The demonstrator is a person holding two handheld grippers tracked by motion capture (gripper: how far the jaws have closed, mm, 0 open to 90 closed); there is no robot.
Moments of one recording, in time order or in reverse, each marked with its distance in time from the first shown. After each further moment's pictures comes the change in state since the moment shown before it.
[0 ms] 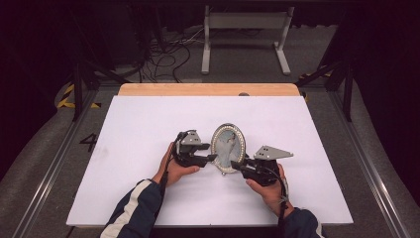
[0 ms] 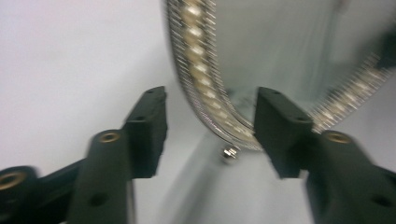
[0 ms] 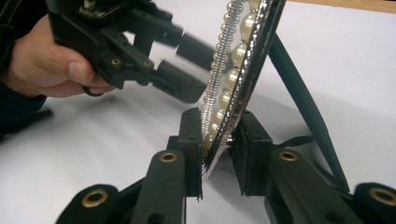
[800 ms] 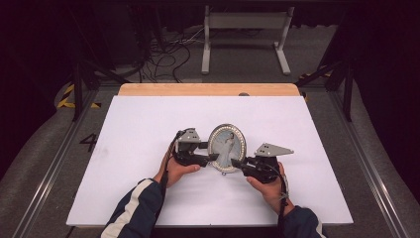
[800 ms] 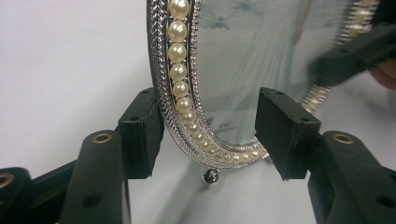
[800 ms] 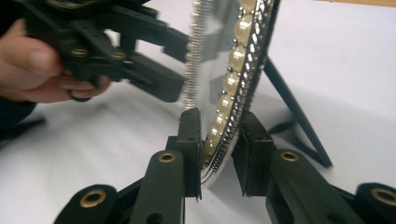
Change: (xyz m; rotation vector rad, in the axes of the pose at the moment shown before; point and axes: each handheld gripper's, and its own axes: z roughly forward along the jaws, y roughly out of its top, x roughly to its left) left arm -0.005 -0.001 -0.010 -0.036 -0.085 -0.038; right arm -0.009 0.001 0.003 0.003 0.002 0.037
